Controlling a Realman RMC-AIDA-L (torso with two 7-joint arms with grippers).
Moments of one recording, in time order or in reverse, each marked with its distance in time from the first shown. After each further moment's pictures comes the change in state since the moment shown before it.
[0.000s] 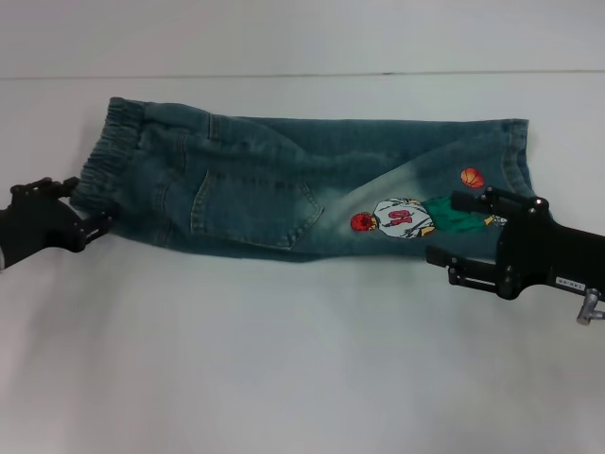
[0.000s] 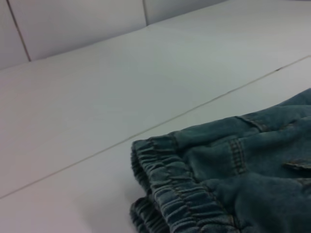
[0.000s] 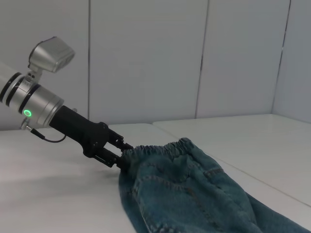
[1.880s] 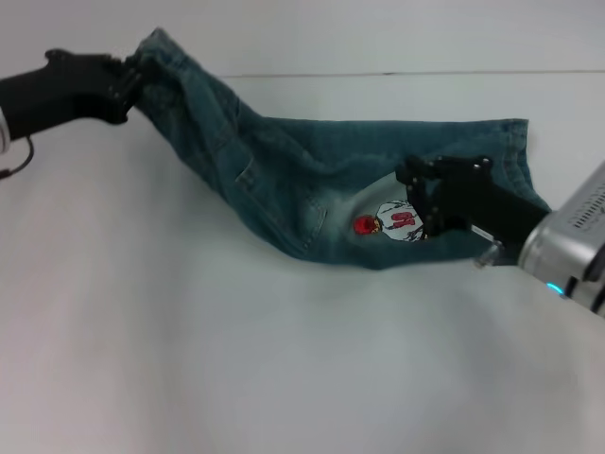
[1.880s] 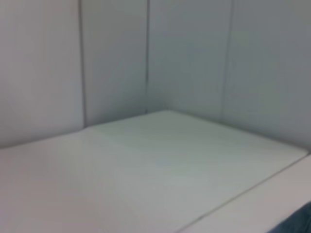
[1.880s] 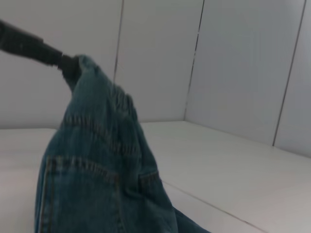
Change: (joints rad) left arm -0.063 -0.006 0.080 0.388 -0.017 0.333 -0.499; right arm 0.222 0.020 0.023 0.498 0.416 0.336 -0.489
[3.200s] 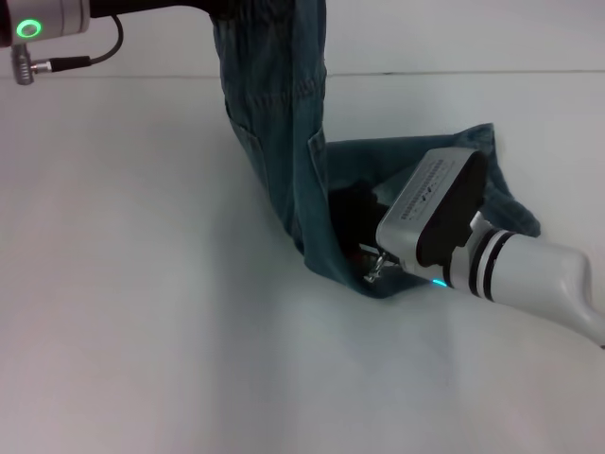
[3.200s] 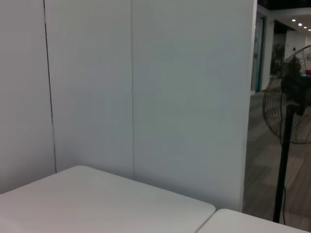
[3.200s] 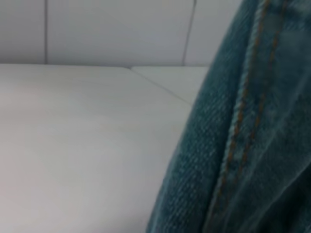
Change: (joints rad) left arm -0.108 0.001 0.211 0.306 -0.007 0.084 -0.354; right arm 0.309 0.015 0.104 0.295 -0.111 0.311 -0.115
